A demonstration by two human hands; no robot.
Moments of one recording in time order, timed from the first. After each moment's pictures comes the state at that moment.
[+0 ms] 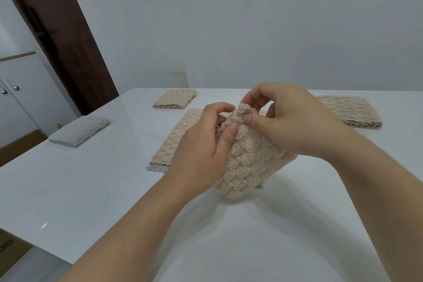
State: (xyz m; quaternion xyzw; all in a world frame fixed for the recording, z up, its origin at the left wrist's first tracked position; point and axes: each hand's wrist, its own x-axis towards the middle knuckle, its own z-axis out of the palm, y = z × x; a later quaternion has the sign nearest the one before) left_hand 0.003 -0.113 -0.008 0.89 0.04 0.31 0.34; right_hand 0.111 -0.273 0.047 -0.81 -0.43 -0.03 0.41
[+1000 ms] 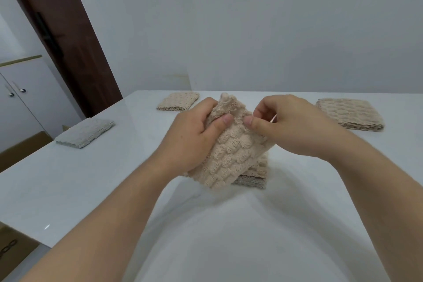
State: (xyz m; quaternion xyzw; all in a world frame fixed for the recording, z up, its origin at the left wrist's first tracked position) left_hand 0.004 -0.087 0.026 0.91 0.05 0.27 0.31; right_hand 0.114 -0.273 0.046 -0.86 -0.38 0.00 0.34
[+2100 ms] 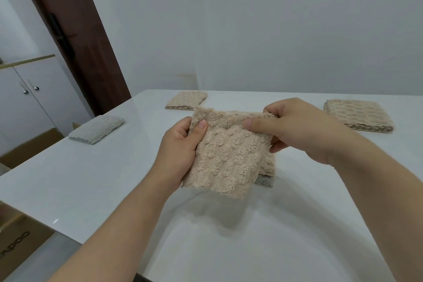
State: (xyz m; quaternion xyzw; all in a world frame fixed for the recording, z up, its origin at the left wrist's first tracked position) left_hand -0.021 -0.079 0.000 0.69 0.18 0.29 0.64; right_hand 0.099 -0.263 0.049 -0.78 -0.33 0.18 0.50
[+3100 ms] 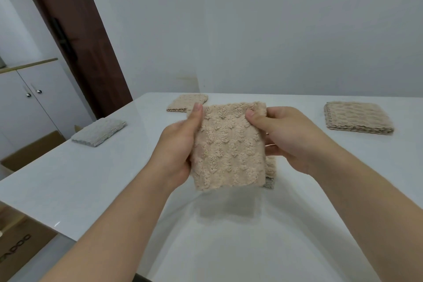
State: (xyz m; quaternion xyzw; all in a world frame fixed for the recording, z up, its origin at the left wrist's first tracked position) left_hand -0.021 -0.088 0.025 0.61 0.24 0.22 0.72; right_hand 0.097 -0.246 0.029 -0.68 -0.24 0.25 0.64
